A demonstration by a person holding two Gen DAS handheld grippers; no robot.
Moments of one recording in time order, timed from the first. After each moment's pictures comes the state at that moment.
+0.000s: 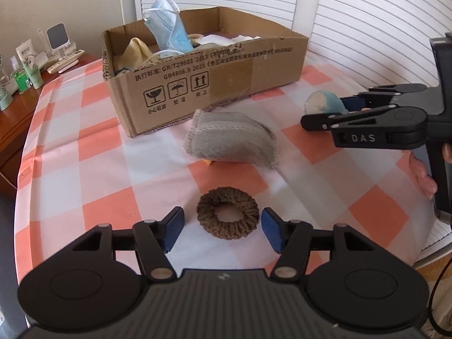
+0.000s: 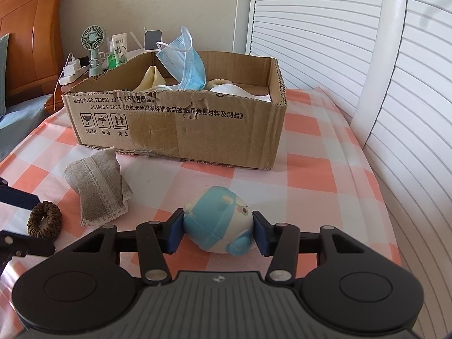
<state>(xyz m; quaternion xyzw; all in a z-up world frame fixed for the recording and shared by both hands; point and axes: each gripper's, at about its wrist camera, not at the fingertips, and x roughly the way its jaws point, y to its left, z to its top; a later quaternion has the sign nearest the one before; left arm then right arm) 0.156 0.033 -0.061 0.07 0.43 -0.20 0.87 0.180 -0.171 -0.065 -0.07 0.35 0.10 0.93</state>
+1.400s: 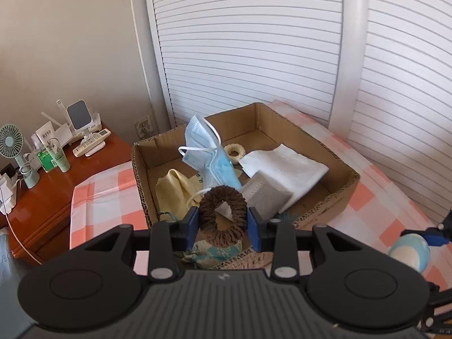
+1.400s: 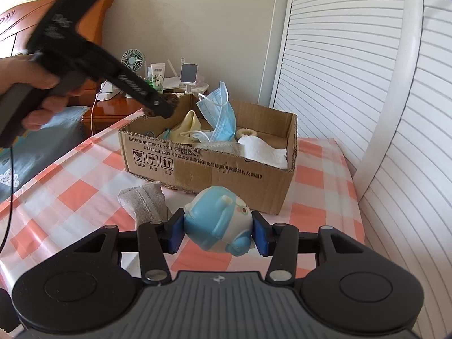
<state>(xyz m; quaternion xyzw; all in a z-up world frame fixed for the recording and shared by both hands) 0.274 0.016 0.033 0.10 0.35 -0.16 0.92 0.138 -0.166 -0.002 -0.11 0.29 0.17 0.94</state>
